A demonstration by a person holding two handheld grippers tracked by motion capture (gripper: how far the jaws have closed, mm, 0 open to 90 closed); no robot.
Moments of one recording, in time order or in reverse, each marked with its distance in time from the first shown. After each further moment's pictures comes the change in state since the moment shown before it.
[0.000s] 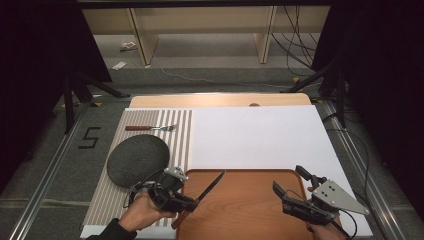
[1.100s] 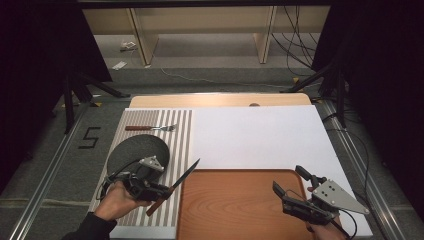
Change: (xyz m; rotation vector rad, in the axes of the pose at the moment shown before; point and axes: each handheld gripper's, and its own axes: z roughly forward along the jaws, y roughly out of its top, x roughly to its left) left arm 0.038 -0.017 -0.043 0.018 0.151 0.021; right arm 0.000 0.000 0.000 0.003 -0.002 0.002
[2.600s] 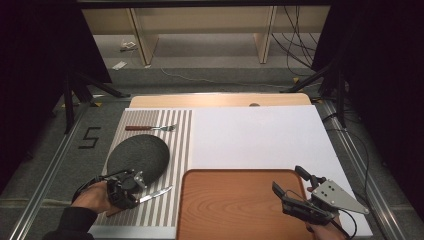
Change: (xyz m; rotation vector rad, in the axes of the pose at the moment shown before) left arm 0.064 -0.059 0.017 0.436 0.164 0.242; right arm 0.000 0.000 0.000 0.003 0.010 0.000
